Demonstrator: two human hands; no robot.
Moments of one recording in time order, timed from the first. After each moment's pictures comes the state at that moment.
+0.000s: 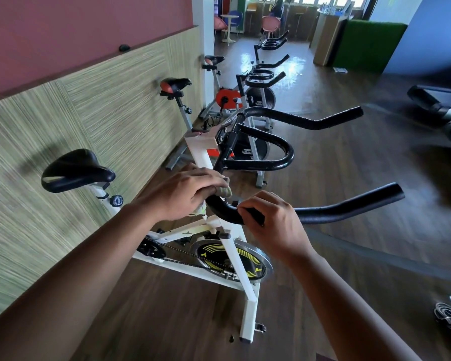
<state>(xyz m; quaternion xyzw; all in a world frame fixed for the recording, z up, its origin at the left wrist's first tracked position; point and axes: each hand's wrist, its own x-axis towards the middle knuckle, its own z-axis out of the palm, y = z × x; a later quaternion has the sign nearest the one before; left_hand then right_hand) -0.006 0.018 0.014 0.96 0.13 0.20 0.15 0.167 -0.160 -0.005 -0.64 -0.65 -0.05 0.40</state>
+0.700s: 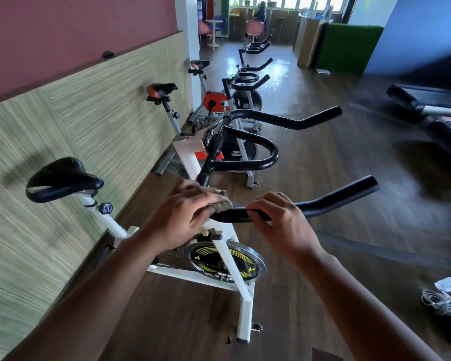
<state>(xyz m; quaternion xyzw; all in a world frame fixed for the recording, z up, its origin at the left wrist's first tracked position) -0.007 -0.032 0.001 0.94 0.13 0.29 0.11 0.187 -0.186 0.000 -0.65 -0.65 -0.11 0.37</state>
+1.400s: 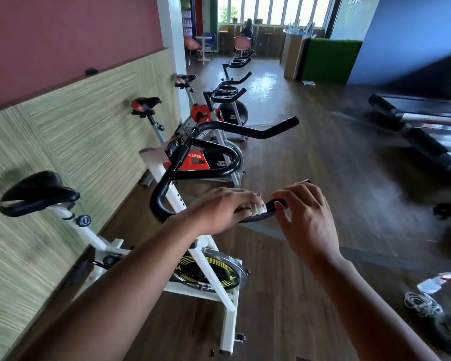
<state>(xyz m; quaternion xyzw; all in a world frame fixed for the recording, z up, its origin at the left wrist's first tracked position) 0.133 -0.109 0.038 0.96 0.07 0.17 0.21 0.275 -0.274 0.026 -0.73 -0.54 -0.26 0.32</state>
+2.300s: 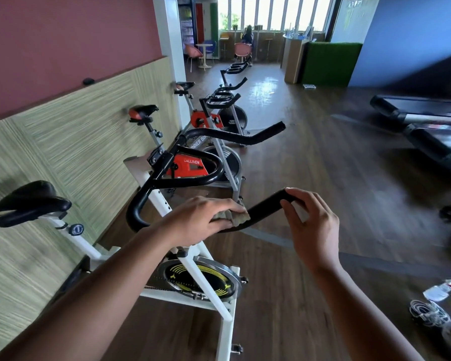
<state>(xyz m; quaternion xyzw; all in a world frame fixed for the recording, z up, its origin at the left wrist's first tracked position) 0.144 -0.111 0.036 0.96 0.12 0.15 0.23 0.321 -0.290 0.017 -0.72 -0.43 -0.17 0.52</state>
